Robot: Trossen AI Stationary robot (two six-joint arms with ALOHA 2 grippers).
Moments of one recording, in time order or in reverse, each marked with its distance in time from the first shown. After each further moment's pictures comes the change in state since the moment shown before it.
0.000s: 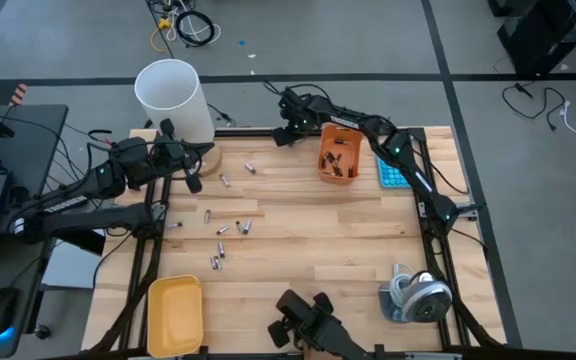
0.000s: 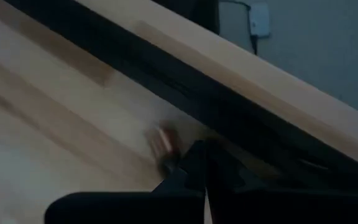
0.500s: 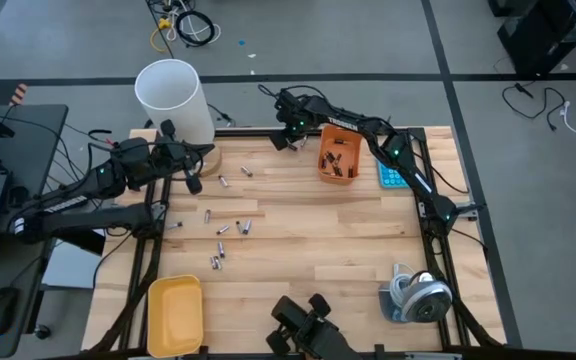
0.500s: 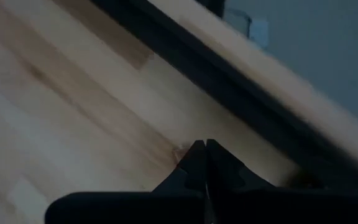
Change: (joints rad) left arm 0.000 0.000 0.000 -0.030 0.000 0.000; right arm 0.037 -0.014 0.053 -0.066 0.037 -0.131
